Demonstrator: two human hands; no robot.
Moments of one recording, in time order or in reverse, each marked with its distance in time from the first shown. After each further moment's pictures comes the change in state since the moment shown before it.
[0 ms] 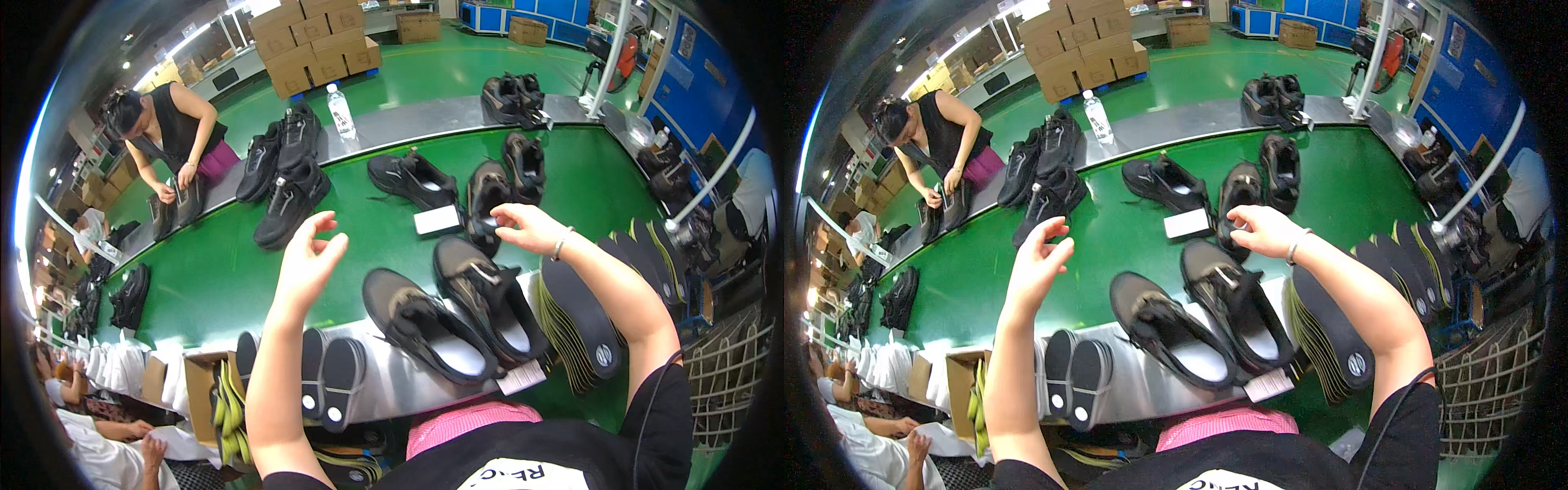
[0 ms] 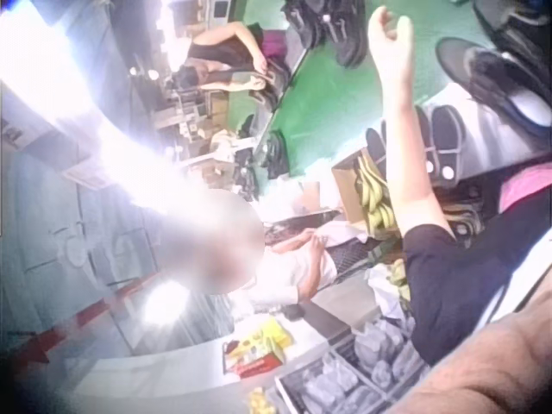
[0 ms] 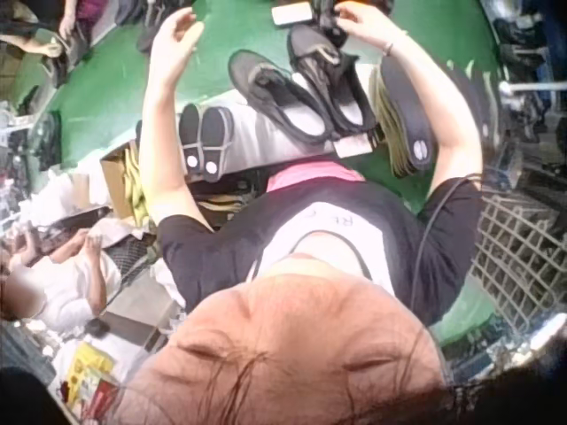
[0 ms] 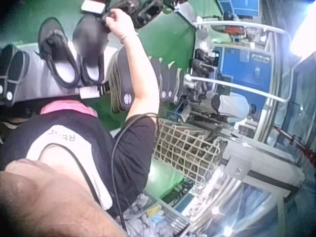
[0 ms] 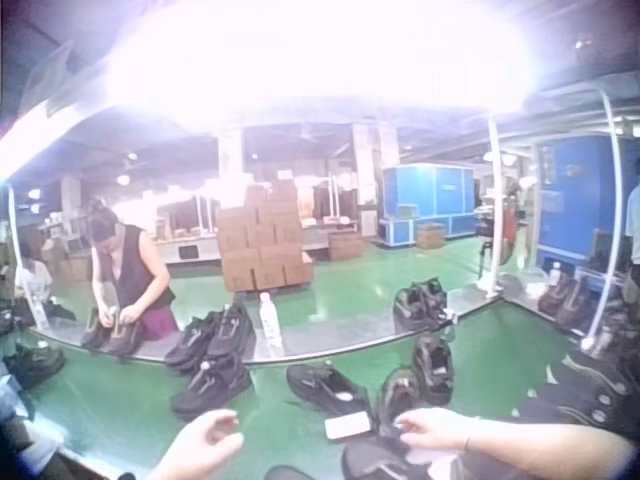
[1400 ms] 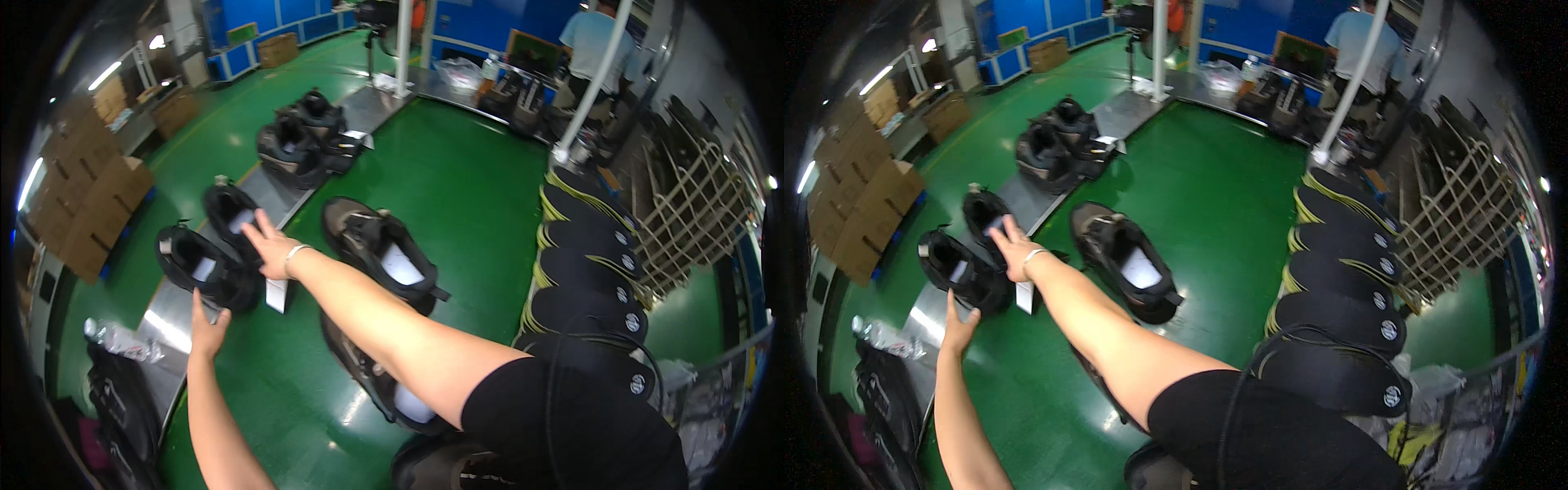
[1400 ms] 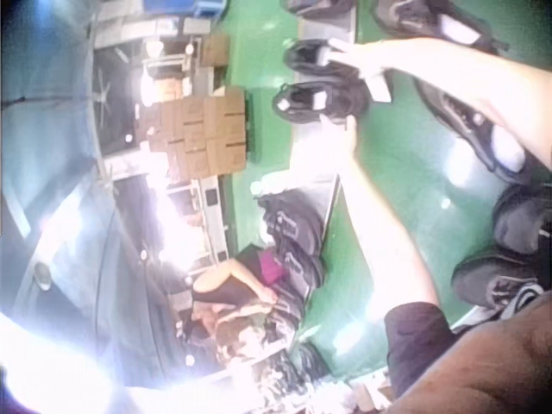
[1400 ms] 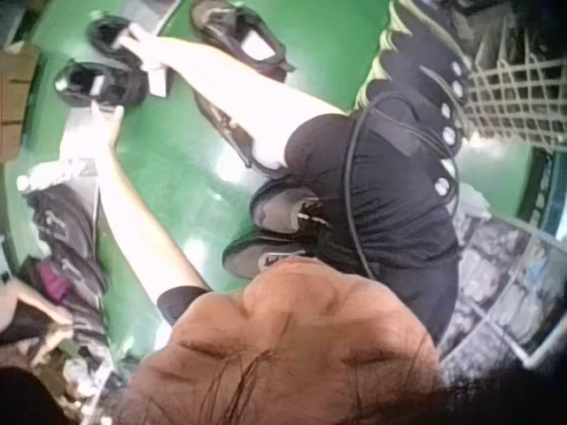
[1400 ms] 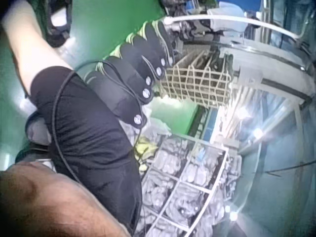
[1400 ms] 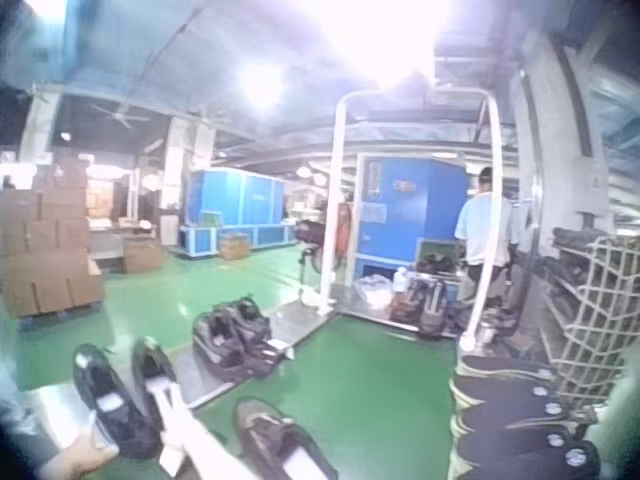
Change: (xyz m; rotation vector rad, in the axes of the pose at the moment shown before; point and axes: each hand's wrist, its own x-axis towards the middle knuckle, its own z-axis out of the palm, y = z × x) left_hand 0.489 -0.218 0.228 0.563 -0.392 0.130; right_hand 0.376 0.250 0.001 -0.066 0.440 0.203
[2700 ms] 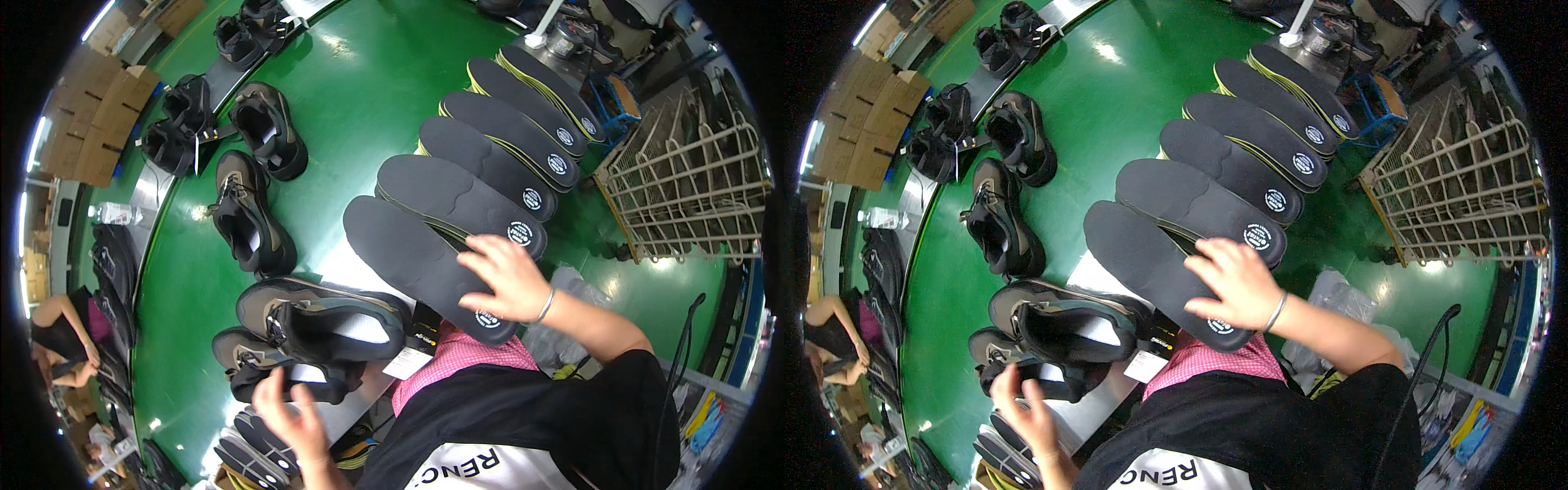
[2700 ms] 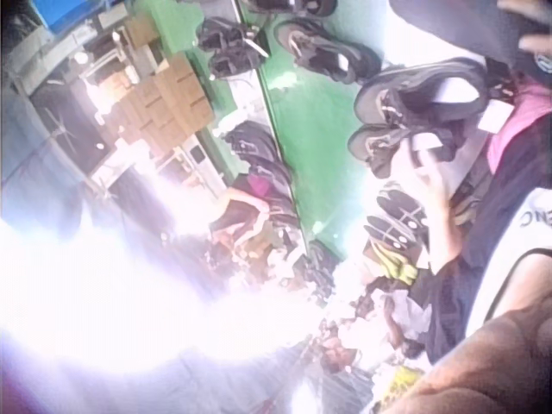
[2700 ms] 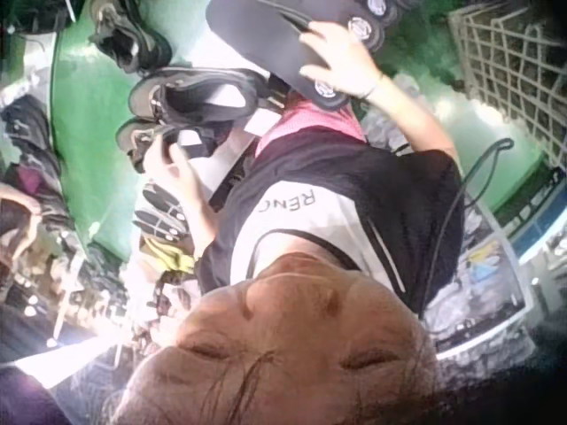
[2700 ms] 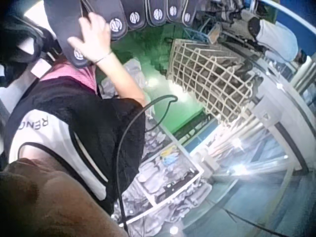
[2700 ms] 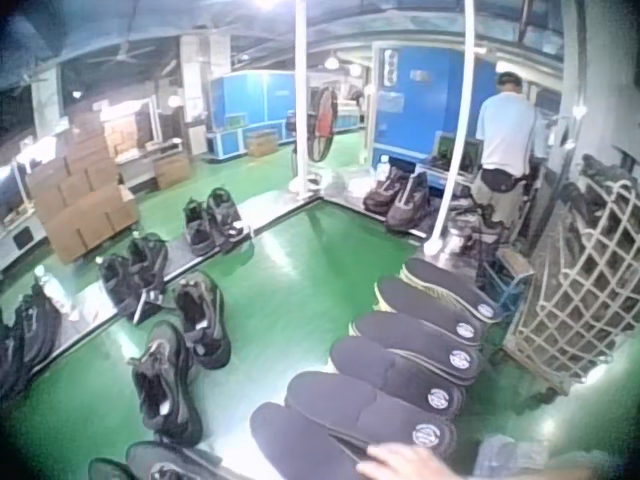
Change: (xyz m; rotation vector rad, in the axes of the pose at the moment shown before) left_hand -0.529 0.333 0.054 0.092 0.278 0.057; right_hand -0.599 0.023 -0.277 -0.202 -0.172 0.086
